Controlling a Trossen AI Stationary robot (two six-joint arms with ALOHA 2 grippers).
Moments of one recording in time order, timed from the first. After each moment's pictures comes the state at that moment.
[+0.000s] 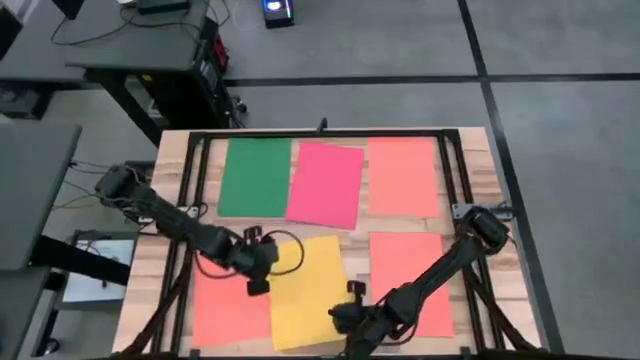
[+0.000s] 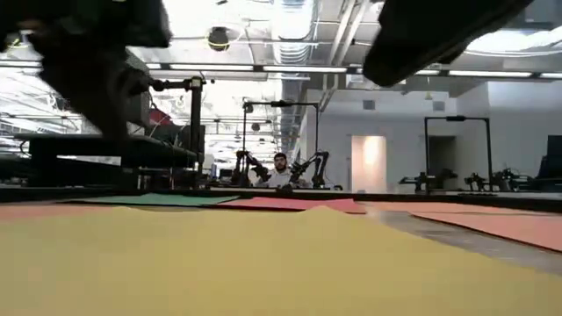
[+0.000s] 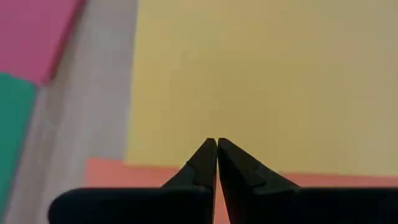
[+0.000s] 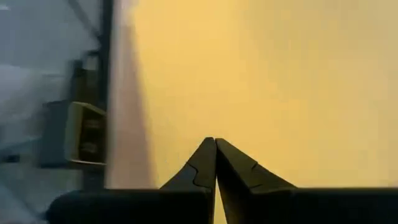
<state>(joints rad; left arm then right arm) -0.52 1.44 0.85 -0.55 -0.32 -0.63 0.67 2.05 1.54 -0.59 0.44 0.69</state>
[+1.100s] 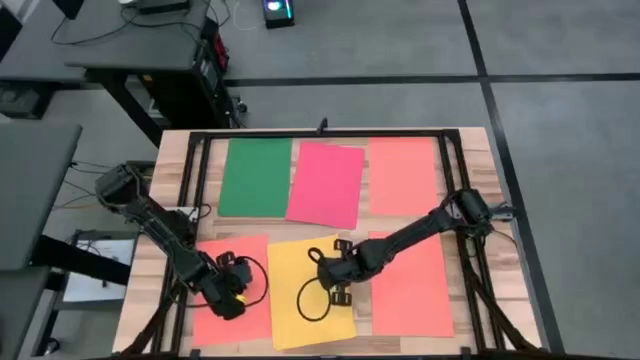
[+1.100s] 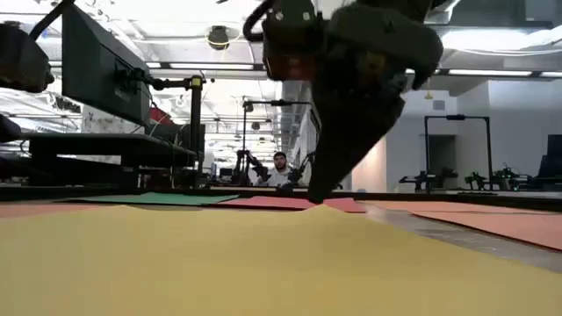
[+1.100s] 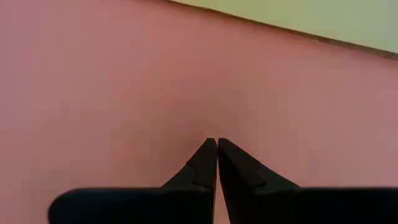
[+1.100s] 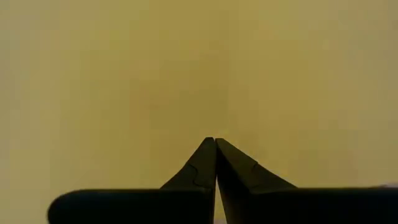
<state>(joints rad) -0.85 1.44 0.65 -0.40 -0.27 -1.11 0.36 2.05 1.43 -0.54 0.10 0.41</state>
